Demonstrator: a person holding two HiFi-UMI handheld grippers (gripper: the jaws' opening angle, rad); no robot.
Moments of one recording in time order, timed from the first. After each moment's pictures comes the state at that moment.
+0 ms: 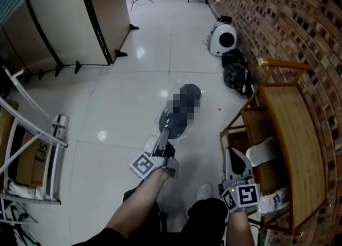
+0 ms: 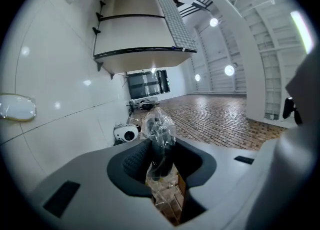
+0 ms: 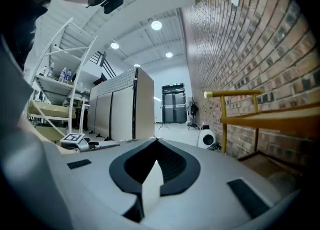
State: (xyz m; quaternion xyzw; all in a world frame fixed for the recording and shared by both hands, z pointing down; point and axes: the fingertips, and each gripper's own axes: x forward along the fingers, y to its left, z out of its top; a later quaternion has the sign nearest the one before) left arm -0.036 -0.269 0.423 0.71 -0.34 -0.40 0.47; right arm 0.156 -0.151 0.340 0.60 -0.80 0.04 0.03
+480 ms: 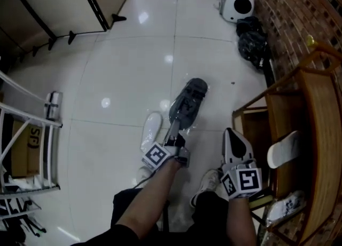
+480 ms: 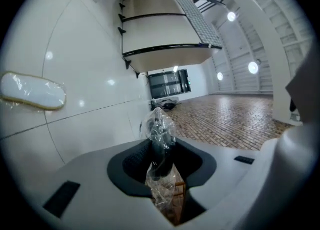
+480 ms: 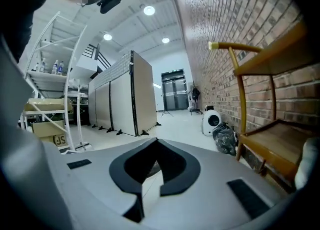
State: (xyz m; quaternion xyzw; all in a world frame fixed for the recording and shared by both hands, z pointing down) left arm -0.023 -0.306 0.603 0.64 -0.42 -0.36 0.54; right arm 0.133 -0.239 0.457 0.58 -0.81 0.11 0.06
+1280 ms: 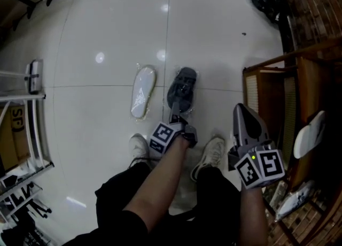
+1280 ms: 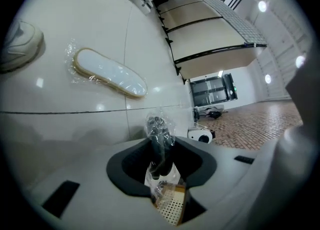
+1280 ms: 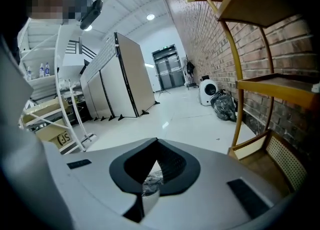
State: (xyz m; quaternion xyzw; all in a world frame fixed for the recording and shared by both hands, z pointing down) left arm -0.027 -0.232 0.830 0.45 -0.57 -0.26 0.63; right arm 0.140 -0.240 0.561 0.56 -0.79 0.25 0.11
